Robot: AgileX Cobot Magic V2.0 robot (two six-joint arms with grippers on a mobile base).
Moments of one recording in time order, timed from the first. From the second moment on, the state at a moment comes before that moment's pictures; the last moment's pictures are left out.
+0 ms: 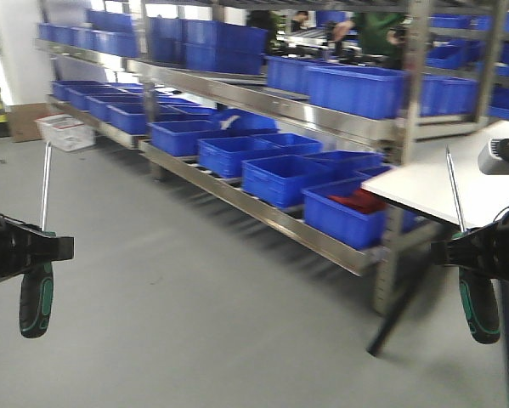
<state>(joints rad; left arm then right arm) -0.15 1.30 -1.16 -0.25 0.47 0.12 0.07 1.31 -1.25 0.11 0.70 -0.08</state>
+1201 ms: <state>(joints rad) -0.15 1.30 -1.16 -0.25 0.47 0.12 0.07 1.31 -1.25 0.10 0.70 -0.08</state>
